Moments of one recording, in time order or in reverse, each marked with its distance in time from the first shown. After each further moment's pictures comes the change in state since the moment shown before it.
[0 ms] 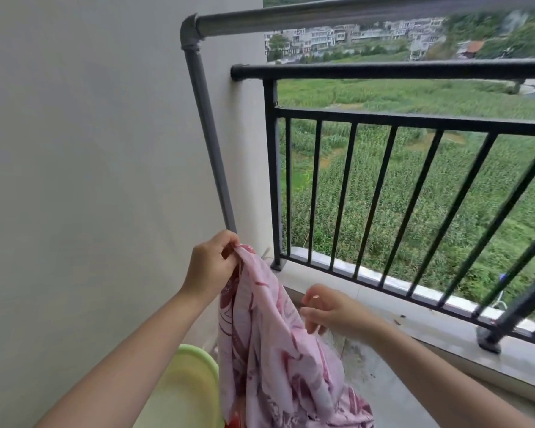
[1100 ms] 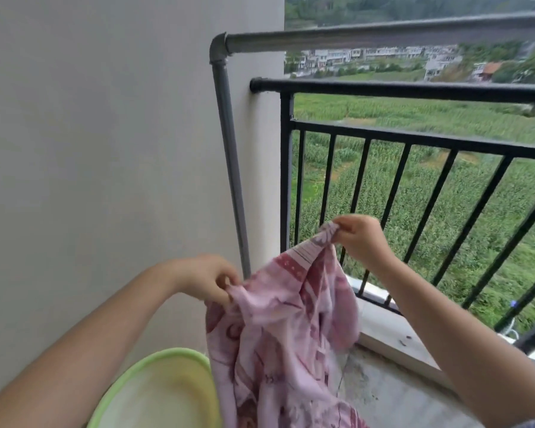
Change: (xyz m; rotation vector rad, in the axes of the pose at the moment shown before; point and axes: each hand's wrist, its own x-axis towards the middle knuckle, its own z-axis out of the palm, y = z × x) left_hand 0.019 0.004 -0.057 0.349 -1.051 -0.071; right_hand 0.034 -0.056 -0.077 -0.212 0.639 -0.217
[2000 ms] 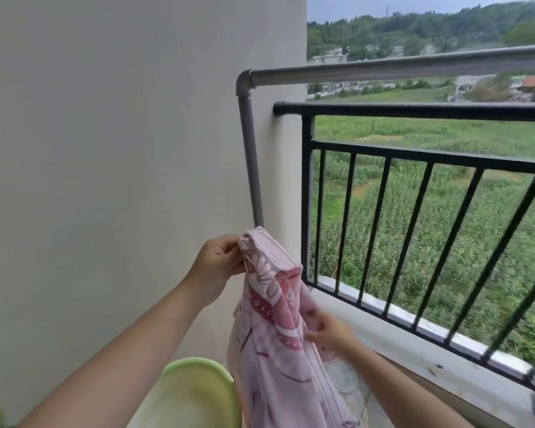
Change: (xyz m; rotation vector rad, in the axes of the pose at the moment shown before) left_hand -0.021 0.038 0.008 -1.266 0.722 0.359; right_hand -0.056 0.052 0.110 -0.047 -0.483 0.199
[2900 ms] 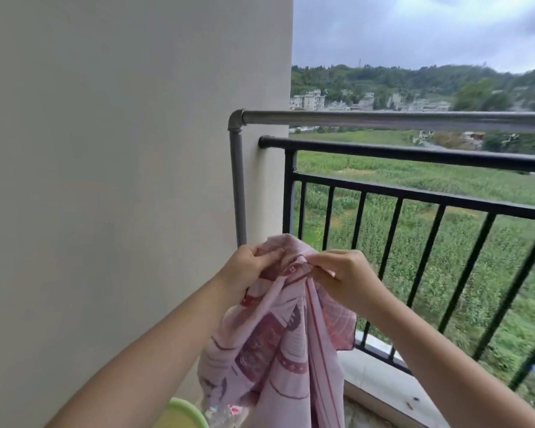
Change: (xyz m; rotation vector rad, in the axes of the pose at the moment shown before) left_hand 0.047 -0.004 0.029 0.072 -0.116 -0.095; right_hand -0.064 -0.100 -0.131 -0.302 0.582 -0.925
